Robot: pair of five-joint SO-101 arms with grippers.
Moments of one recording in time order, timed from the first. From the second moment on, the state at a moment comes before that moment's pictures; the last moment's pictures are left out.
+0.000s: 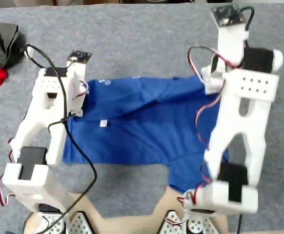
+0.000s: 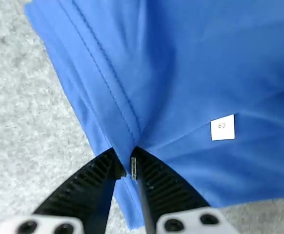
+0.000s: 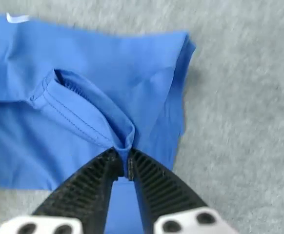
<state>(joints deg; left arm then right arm) -1.8 7.6 8.2 75.8 -20.5 6.2 -3.3 -17.4 99.5 9.8</state>
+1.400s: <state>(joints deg) -4.6 -23.0 40.5 80.0 -33.8 31.3 -65.5 57.7 83.5 19.3</state>
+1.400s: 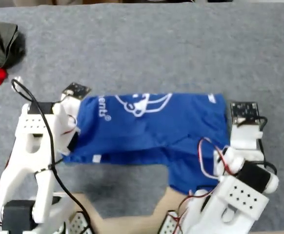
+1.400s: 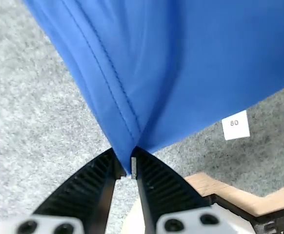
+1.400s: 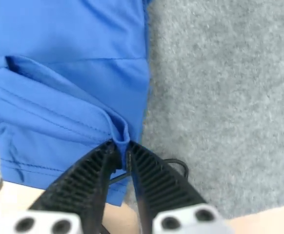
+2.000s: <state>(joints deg) -4.6 -22.5 40.5 80.0 -35.4 35.7 -65.8 64.7 85.3 40.1</state>
